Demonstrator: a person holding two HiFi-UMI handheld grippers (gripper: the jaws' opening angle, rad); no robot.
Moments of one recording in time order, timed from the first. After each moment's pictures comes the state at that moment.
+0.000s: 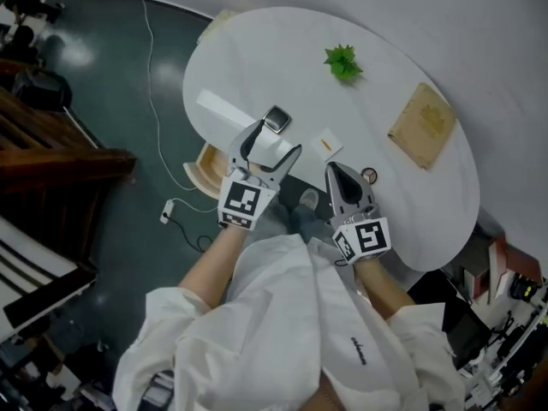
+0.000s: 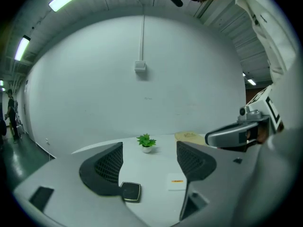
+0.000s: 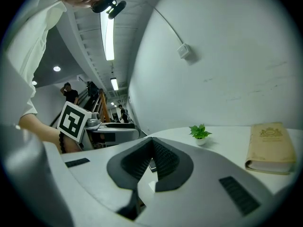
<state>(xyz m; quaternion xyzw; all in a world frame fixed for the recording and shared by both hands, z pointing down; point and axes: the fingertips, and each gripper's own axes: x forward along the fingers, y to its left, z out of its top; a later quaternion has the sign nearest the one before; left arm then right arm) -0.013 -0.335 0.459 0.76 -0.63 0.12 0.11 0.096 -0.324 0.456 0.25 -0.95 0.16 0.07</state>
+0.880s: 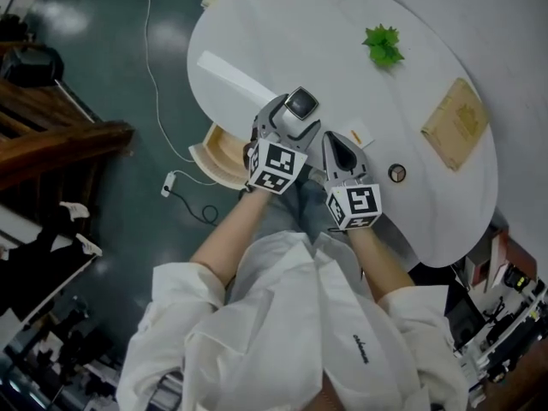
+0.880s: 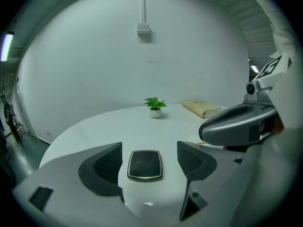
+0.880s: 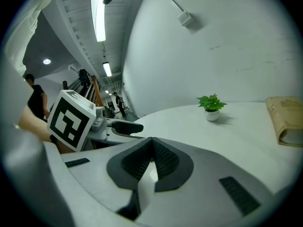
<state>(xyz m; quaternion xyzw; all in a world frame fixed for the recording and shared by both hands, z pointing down) -0.066 -0.370 0.611 0.75 -0.60 0.23 0.18 -0.005 -0.346 0.577 0.26 -0.93 0.19 0.16</state>
